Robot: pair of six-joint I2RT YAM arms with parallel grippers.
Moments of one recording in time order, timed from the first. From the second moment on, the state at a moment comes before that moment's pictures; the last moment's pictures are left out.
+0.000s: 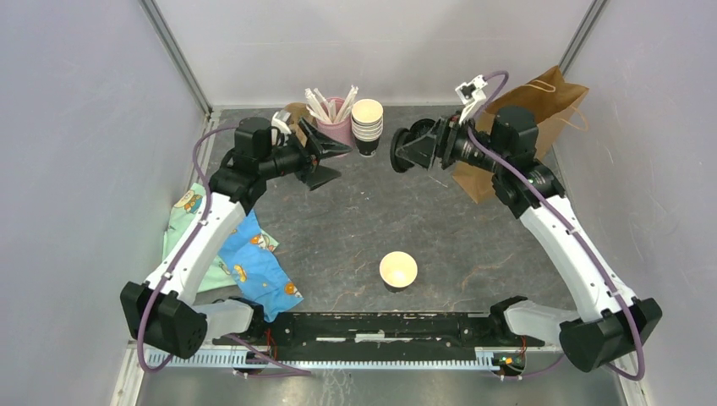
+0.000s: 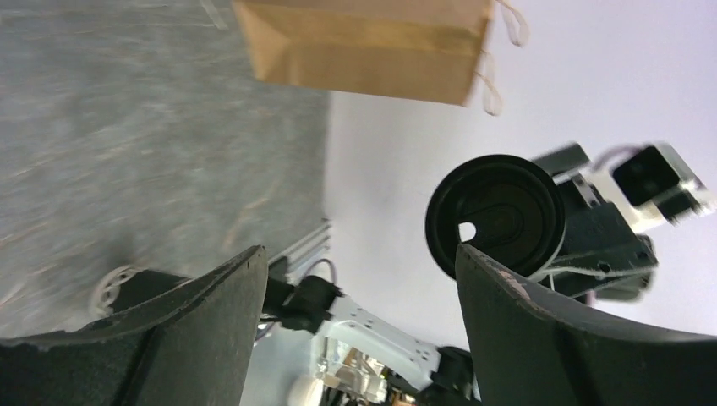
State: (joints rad) left arm -0.35 1.24 1.17 -0.27 0.62 -1.24; right arm 0.37 1.19 1.24 -0.11 -0.66 0.59
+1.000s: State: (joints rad) left arm -0.34 1.18 1.12 -0.66 0.38 -0.95; right arm 1.08 1.43 1.49 -1.12 0.18 0.06
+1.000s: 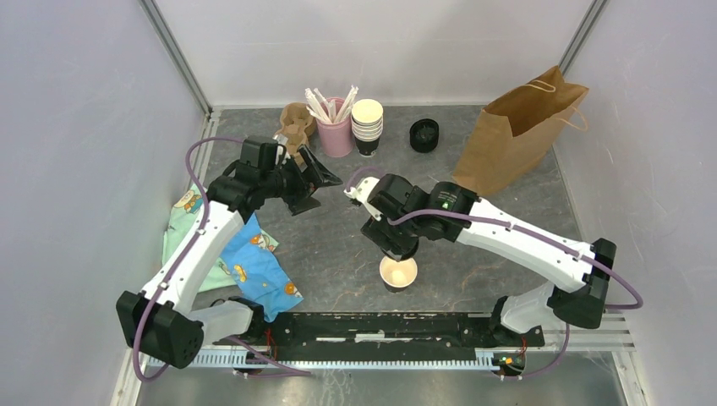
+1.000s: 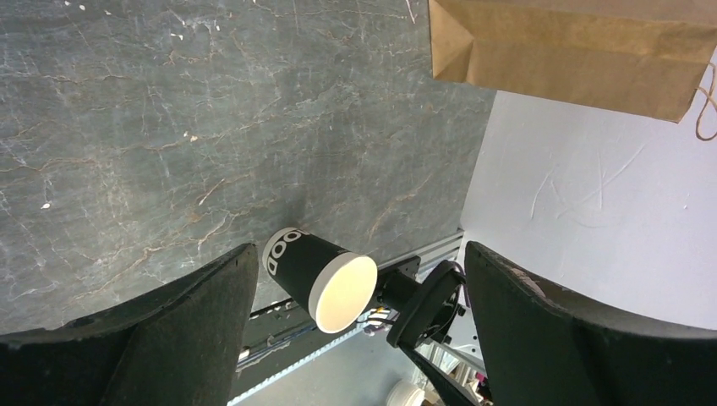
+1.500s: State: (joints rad) left arm -0.34 1.17 1.12 -0.67 0.39 -0.93; right arm 1.16 1.47 1.34 -1.11 0.17 0.08
